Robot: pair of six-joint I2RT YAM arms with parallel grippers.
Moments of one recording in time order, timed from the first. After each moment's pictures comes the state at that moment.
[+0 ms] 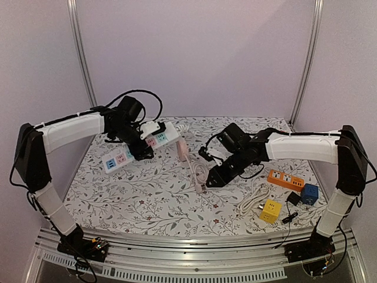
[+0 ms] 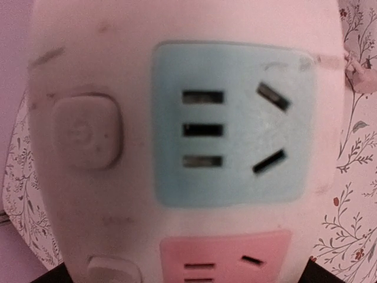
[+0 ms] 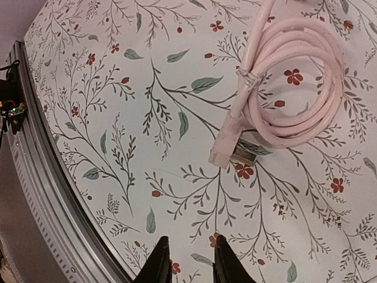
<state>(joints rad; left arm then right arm) -0.51 1.73 1.36 -0.67 0.01 0.58 0.84 1.75 1.25 -0.56 -0.34 0.17</state>
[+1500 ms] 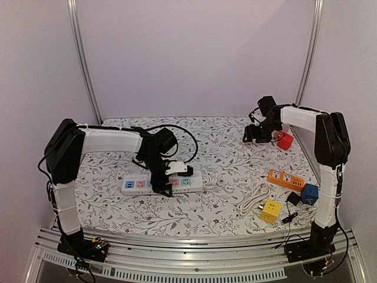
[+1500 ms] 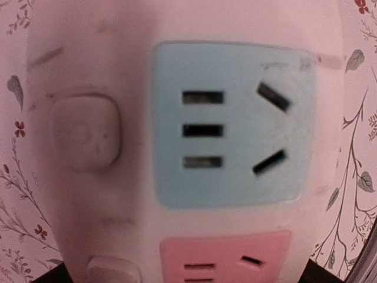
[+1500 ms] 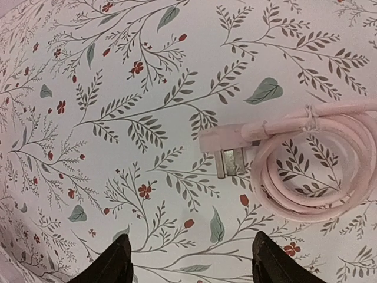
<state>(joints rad) -0.74 1.97 1.39 -0.80 0.20 0.72 0.26 2.14 1.69 -0.61 -0.18 0.21</state>
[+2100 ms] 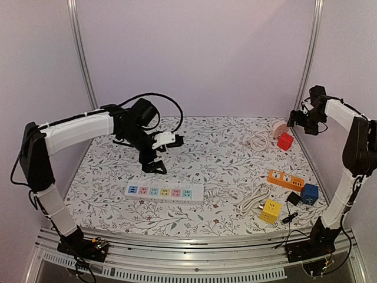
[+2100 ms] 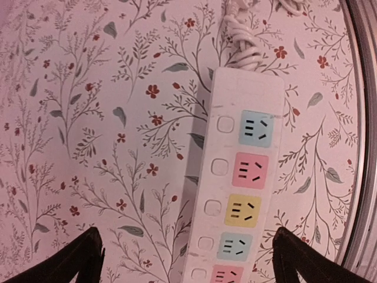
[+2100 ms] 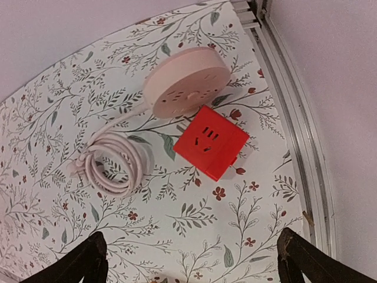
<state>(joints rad) -0.68 1.78 1.45 -0.85 0.27 0.77 -0.07 1.78 1.58 -0.75 -0.07 0.18</state>
